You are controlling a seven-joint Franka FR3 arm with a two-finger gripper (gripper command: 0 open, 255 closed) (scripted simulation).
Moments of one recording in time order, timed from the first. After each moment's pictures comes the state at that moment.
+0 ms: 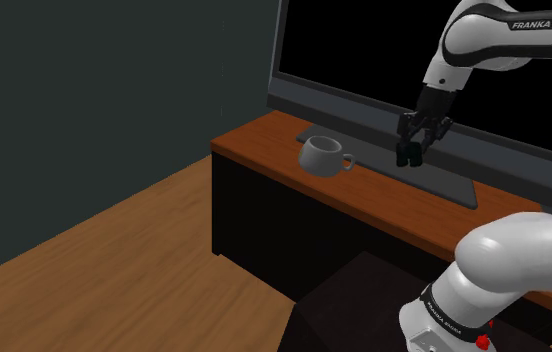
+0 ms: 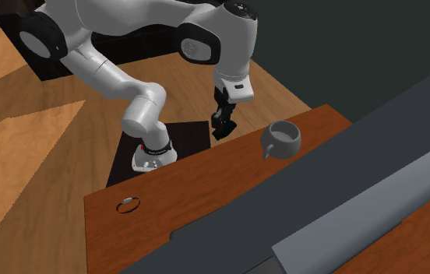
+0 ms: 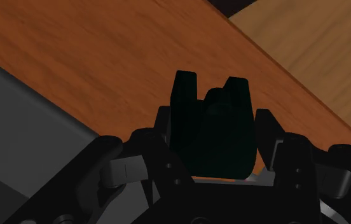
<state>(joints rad) -0.25 -0.73 -0.16 -2.47 -0.09 1.67 0.21</state>
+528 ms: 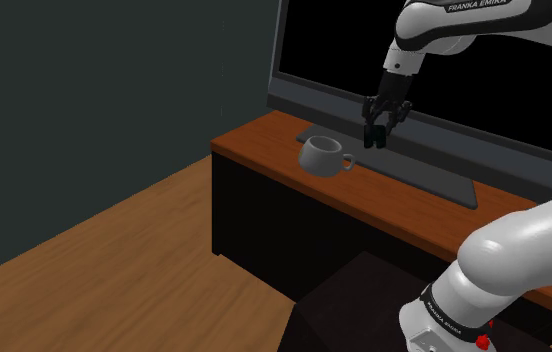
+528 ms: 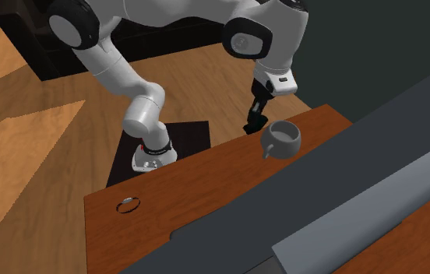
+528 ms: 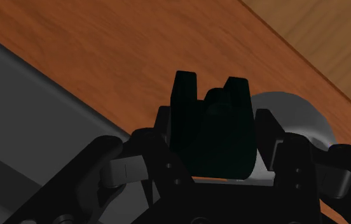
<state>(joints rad) -0.19 -0.40 -0.11 -2.22 -0.03 1.74 0.27</state>
